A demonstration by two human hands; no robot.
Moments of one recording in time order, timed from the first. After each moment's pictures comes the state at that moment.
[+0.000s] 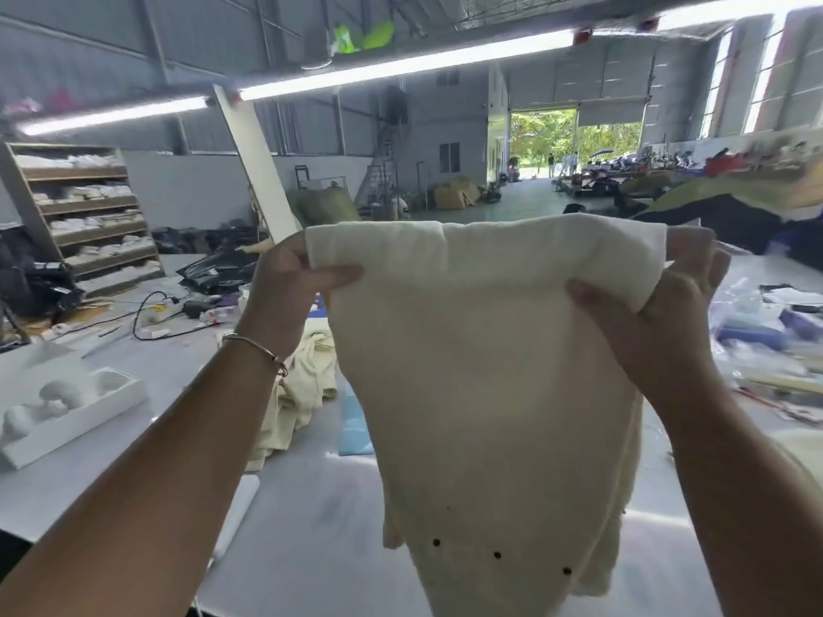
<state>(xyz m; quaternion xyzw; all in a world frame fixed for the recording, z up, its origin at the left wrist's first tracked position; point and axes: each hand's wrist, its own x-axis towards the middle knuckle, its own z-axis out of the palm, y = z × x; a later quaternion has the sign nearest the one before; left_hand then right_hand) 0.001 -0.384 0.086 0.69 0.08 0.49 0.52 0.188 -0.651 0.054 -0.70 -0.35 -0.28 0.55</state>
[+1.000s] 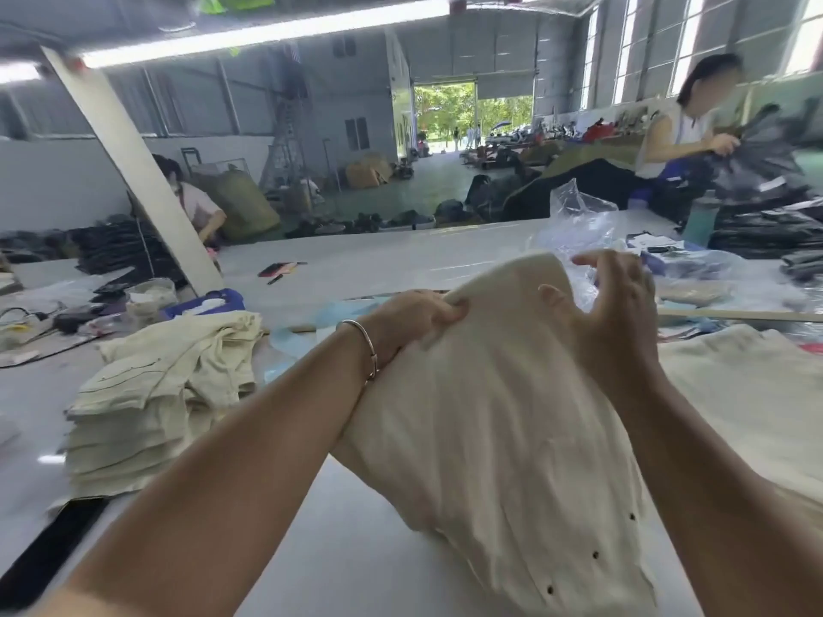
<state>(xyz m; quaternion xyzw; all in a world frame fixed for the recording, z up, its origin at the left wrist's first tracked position) 0.118 -0.530 0.036 0.78 0.08 0.00 0.63 0.204 -0.726 0.006 -0.82 -0.21 -0.30 0.44</state>
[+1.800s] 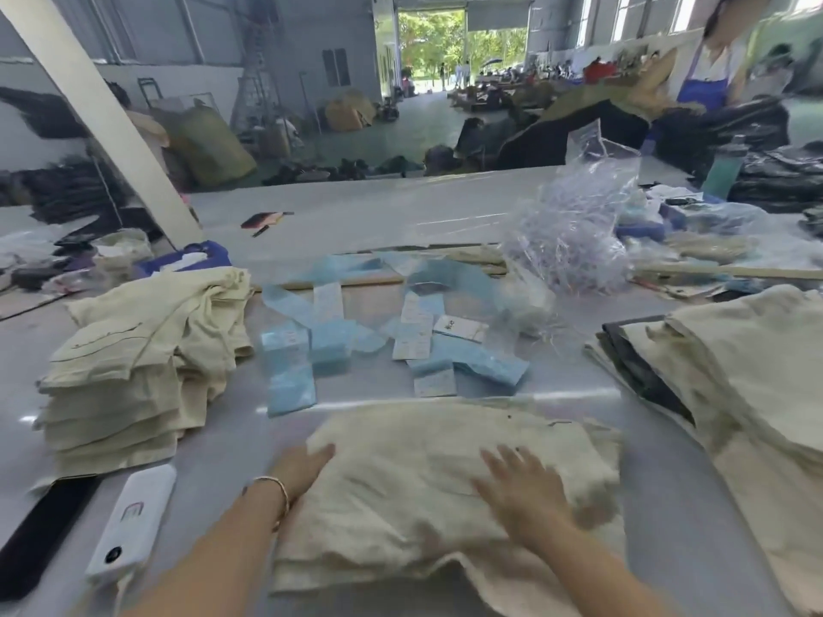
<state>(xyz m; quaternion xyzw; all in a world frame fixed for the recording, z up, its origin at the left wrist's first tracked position) 0.033 -0.347 -0.217 0.84 0.42 -0.08 0.34 0.156 -0.641 -0.242 -0.95 -0.29 0.10 0.08</state>
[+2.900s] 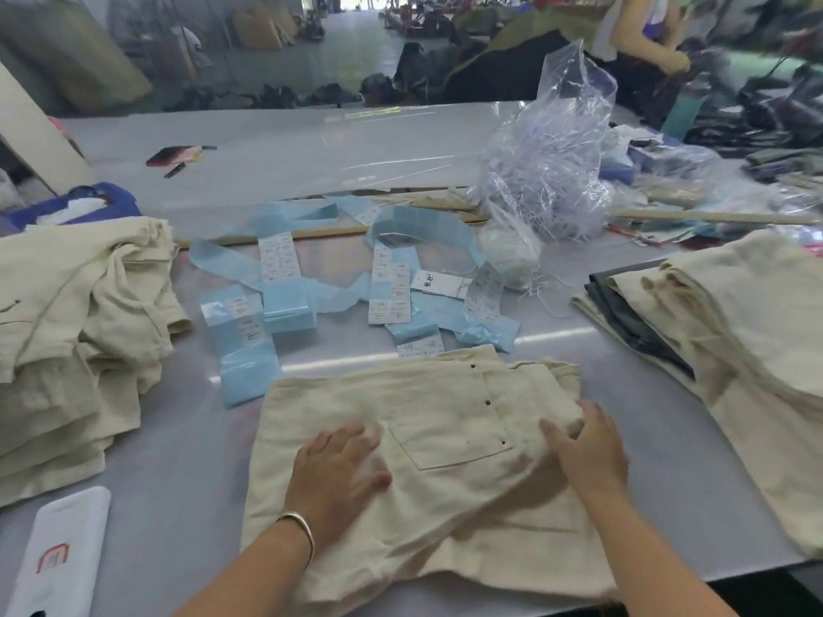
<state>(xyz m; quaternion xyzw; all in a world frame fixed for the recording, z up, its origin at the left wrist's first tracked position) 0.055 -0.351 -0.296 0.99 0.12 0.00 0.11 0.193 -0.653 -0.265 -0.95 0.08 0.01 0.30</state>
